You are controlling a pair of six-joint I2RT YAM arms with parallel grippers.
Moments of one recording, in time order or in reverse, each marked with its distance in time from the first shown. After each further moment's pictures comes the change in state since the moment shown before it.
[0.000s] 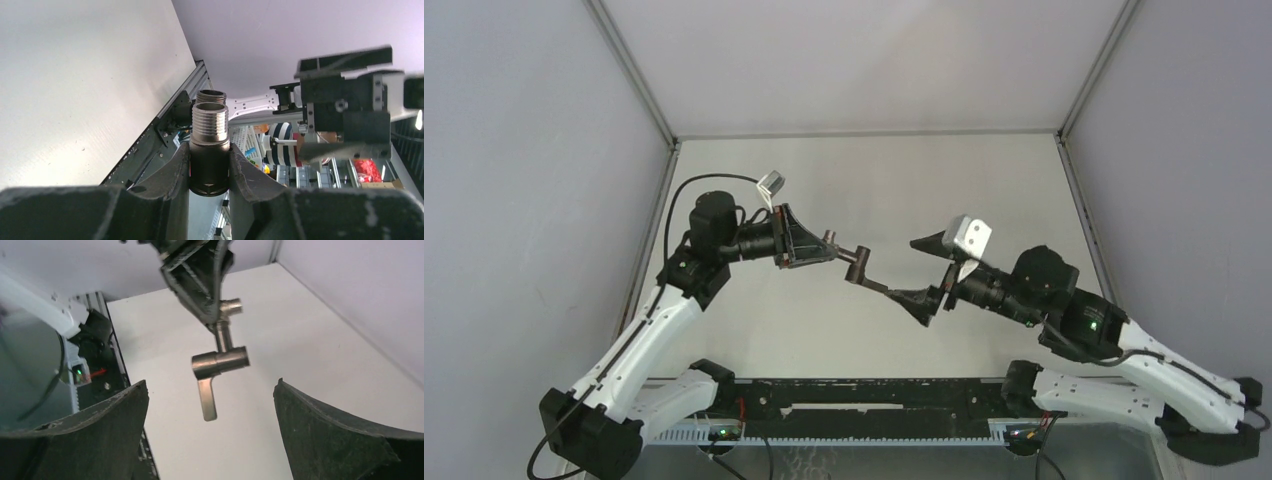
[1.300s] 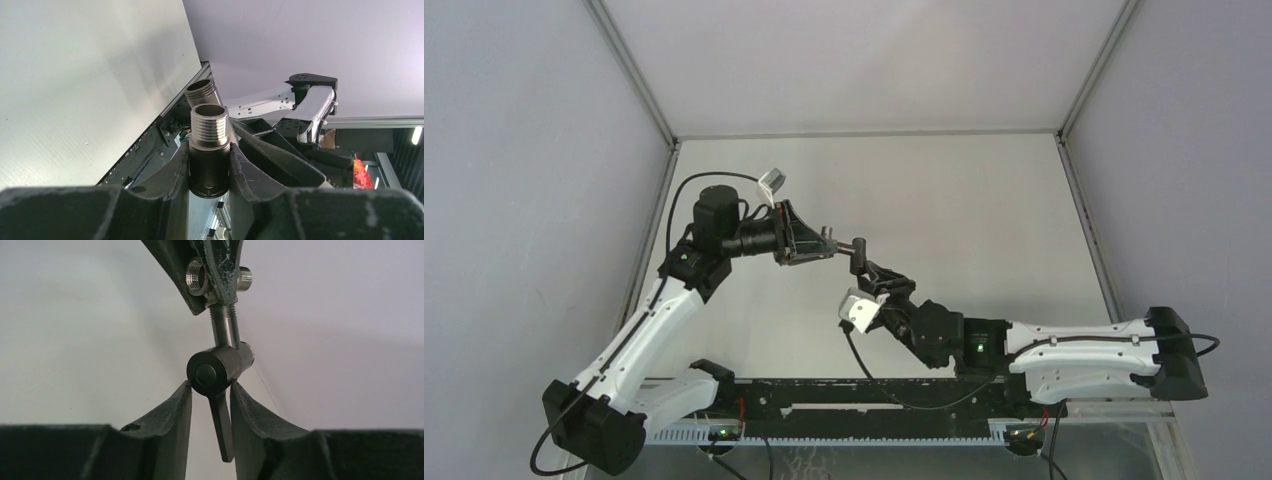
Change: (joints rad) left arm 0.012 0.043 0.036 -0.071 -0.019 0.002; right arm 0.435 0.330 -0.285 0.610 0.808 -0.749
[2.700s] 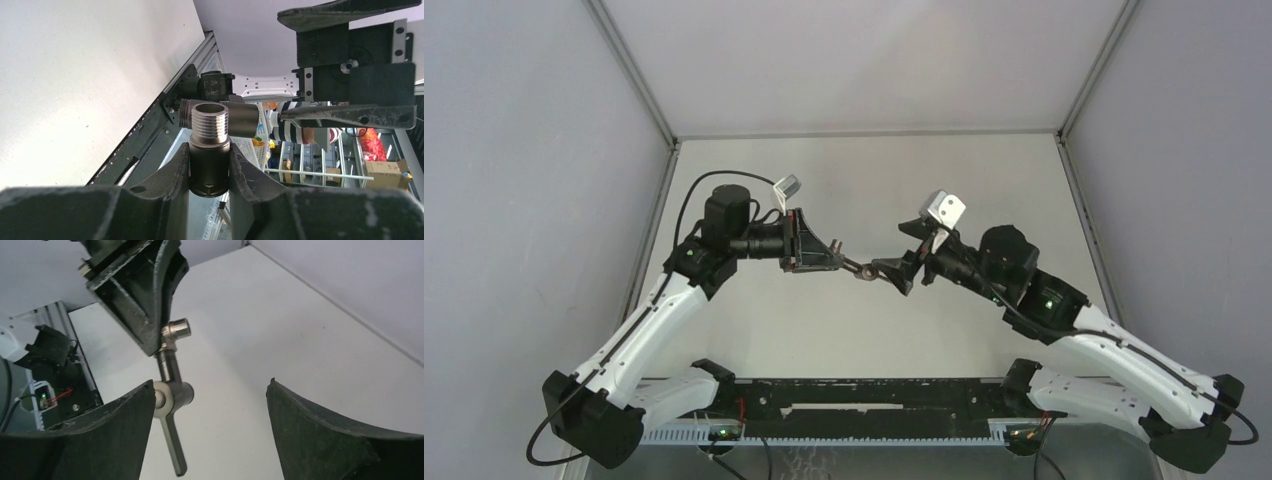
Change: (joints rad) left arm -0.058 0.033 0.043 -0.099 0.047 0.113; right arm -0.534 -0.169 0.260 -0.466 -0.749 0.728
